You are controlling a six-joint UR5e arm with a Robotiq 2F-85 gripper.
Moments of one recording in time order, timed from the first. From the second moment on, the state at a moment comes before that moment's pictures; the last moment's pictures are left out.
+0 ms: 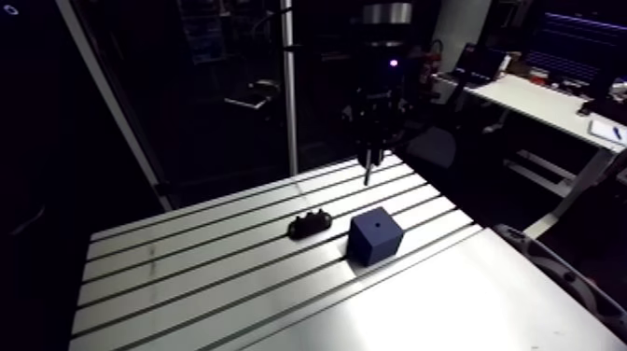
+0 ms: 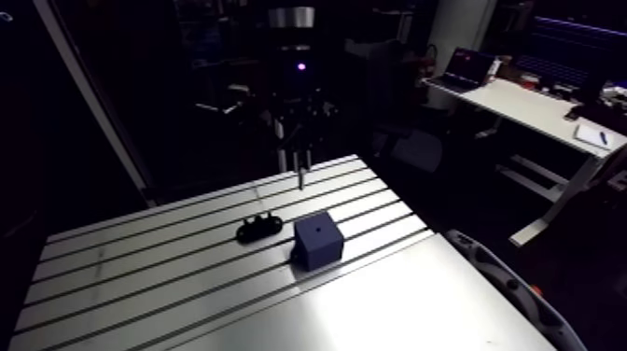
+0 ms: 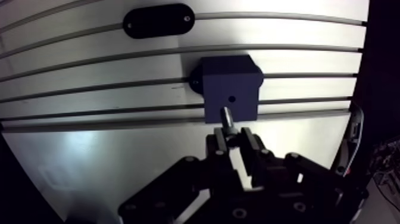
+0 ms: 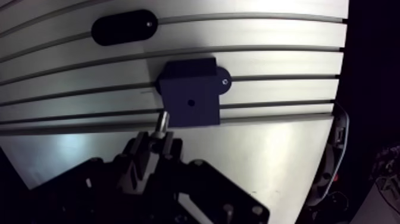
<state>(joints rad) -0.46 -1.35 1.64 -1.66 -1.63 -1.95</state>
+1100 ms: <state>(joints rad) -0.52 -1.36 1.76 -1.79 -1.63 -1.96</state>
